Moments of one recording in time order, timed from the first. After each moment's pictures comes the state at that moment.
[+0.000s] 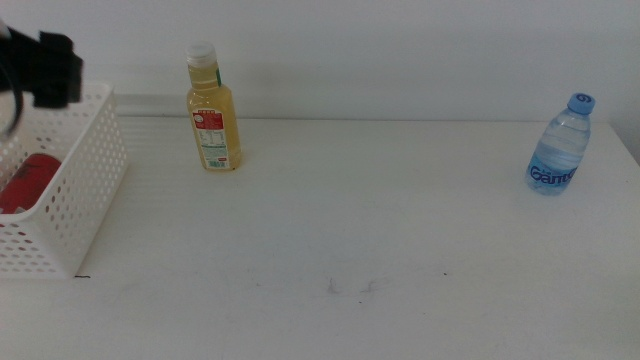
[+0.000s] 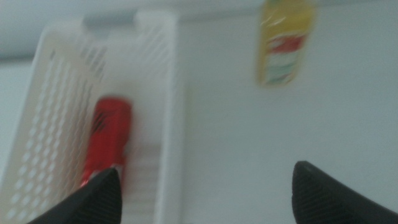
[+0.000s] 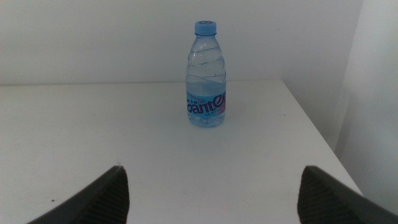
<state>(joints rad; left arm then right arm) -0.17 1.21 -1.27 0.23 0.96 -0.17 -0.05 0.00 0.00 -0.02 0.24 0.01</state>
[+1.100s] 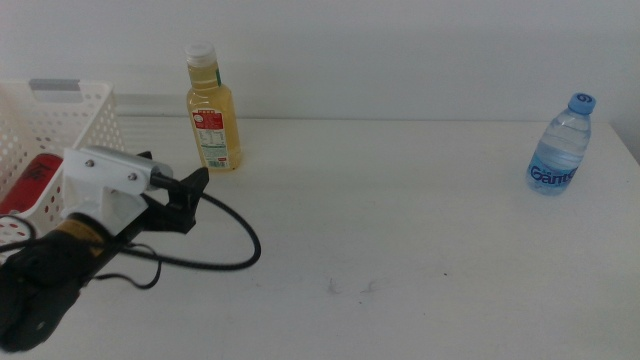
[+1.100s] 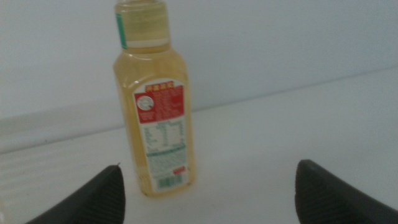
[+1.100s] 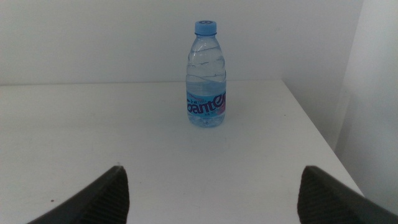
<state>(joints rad) -0.04 1.73 -0.46 0.38 -1.05 -0.18 -0.05 0.00 0.00 -0.02 0.24 0.01</state>
